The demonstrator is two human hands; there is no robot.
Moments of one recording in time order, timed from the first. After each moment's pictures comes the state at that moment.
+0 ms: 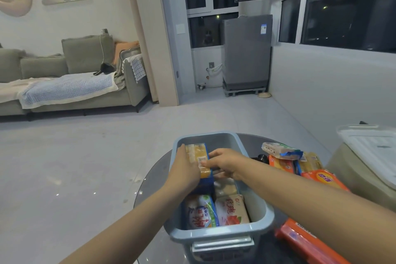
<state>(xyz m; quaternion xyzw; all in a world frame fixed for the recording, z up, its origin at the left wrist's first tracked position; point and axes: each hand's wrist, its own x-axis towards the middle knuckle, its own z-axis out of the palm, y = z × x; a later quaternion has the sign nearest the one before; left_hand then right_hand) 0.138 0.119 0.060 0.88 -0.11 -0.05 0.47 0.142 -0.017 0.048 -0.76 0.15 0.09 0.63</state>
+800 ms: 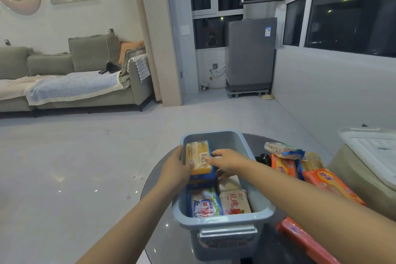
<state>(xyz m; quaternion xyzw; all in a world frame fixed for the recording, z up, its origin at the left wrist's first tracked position) 0.146 0.150 0.050 0.89 -0.09 -0.03 0.44 0.127 -0.003 0.055 -0.86 0.11 0.09 0.49</state>
